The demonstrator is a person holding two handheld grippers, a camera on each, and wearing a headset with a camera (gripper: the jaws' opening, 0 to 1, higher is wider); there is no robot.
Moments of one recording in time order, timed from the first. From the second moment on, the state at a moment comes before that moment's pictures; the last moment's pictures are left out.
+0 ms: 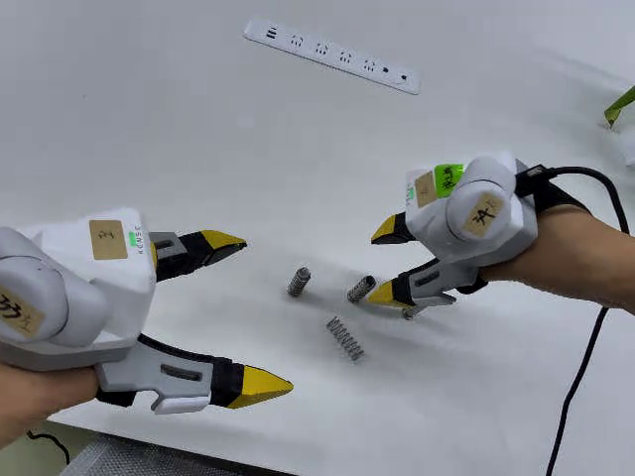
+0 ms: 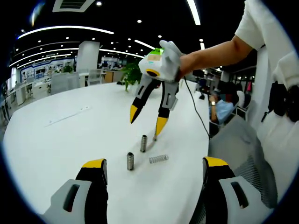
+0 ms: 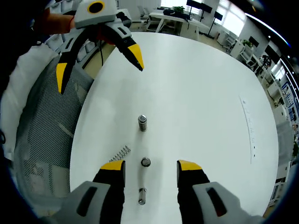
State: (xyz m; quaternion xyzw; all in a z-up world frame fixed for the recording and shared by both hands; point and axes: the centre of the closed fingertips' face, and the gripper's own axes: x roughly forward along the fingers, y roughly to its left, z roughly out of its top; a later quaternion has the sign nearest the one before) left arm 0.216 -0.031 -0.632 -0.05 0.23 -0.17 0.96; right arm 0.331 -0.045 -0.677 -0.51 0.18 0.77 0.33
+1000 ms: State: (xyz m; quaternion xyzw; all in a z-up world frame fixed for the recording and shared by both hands) left arm 0.208 -0.028 -0.623 0.02 0.26 -0.20 0.94; right arm 0.351 -0.125 -0.636 -0.34 0.21 0.77 0.50
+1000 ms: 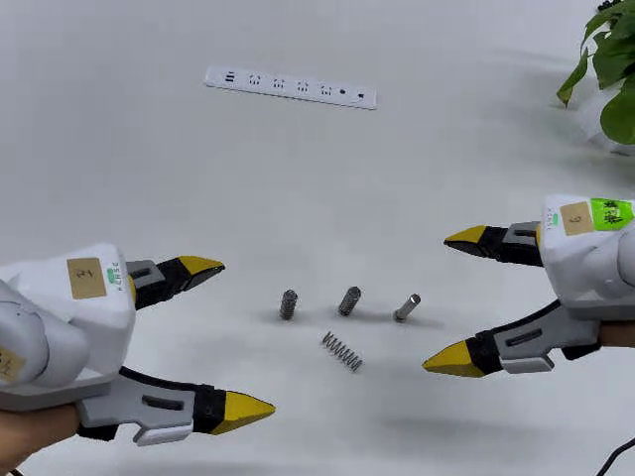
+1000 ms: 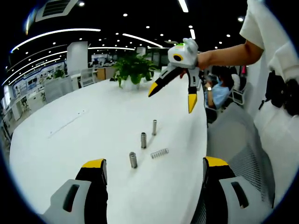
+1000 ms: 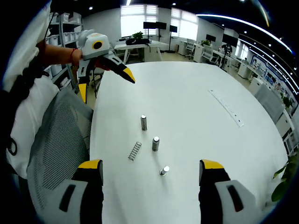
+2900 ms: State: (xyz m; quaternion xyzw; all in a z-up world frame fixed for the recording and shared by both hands) left arm 0.280 -0.092 -0.748 0.34 0.48 -0.31 0.75; right arm 0.377 -0.224 -0.649 -0.19 0.23 0.71 0.64
